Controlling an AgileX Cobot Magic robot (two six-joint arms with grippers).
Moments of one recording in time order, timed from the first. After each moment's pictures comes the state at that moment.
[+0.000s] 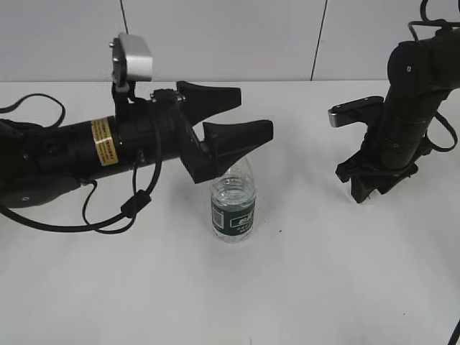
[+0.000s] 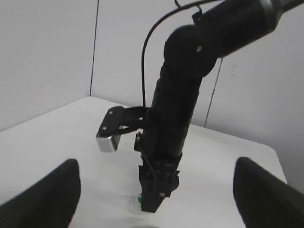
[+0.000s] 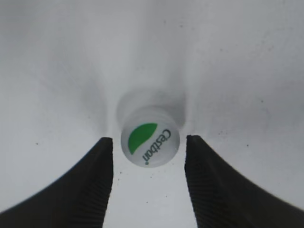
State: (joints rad) left arm -0.46 1.92 -0.79 0.87 -1.21 -0.54; right arm 0.24 2.07 -1.28 0.01 0.78 -0.21
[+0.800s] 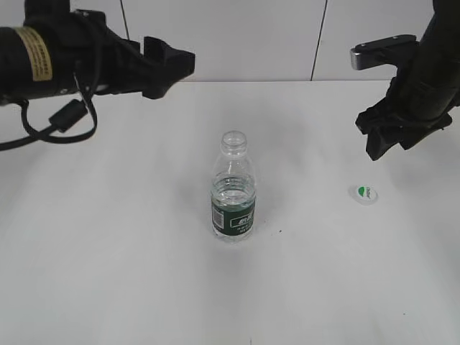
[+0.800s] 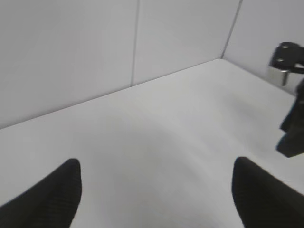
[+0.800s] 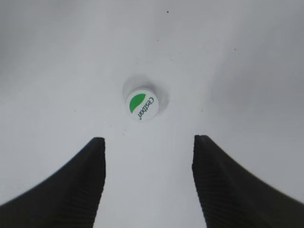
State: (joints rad) left arm -0.46 1.50 -0.82 0.74 -0.34 -0.74; right arm 0.24 1.86 -1.33 0.01 0.92 -0.21
